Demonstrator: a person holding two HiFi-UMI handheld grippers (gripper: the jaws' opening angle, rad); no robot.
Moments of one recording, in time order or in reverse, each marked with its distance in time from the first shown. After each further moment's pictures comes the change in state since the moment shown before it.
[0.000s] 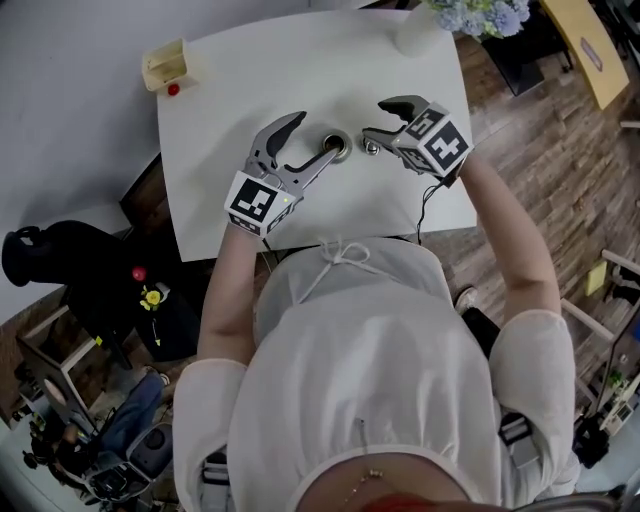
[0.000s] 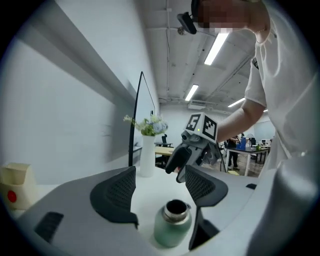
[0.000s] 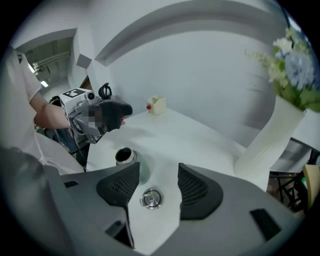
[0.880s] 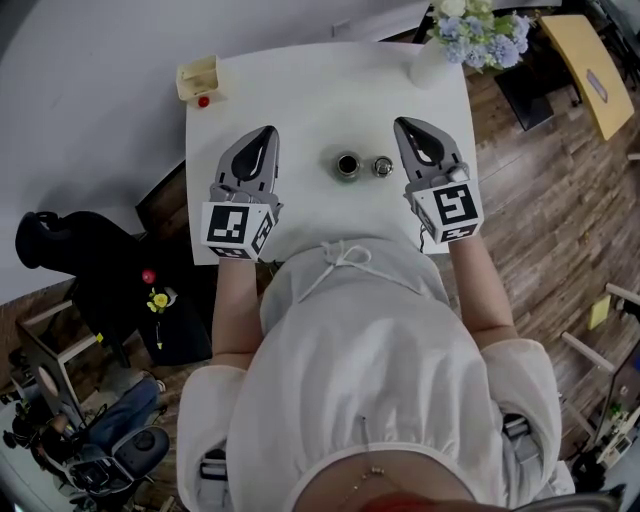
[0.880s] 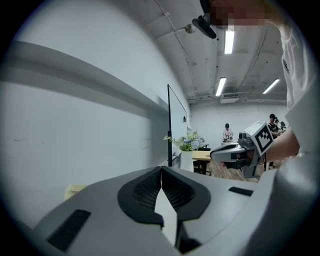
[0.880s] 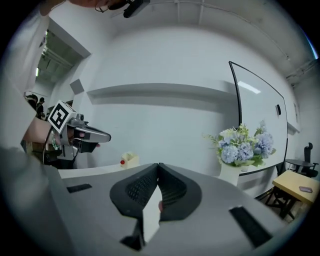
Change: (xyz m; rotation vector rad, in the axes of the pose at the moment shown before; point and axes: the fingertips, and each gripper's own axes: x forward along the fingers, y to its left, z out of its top) left arm -0.085 0.063 0.087 0.017 -0.039 0.455; right arm -0.119 0.008 0.090 -0.021 -0.683 -0.434
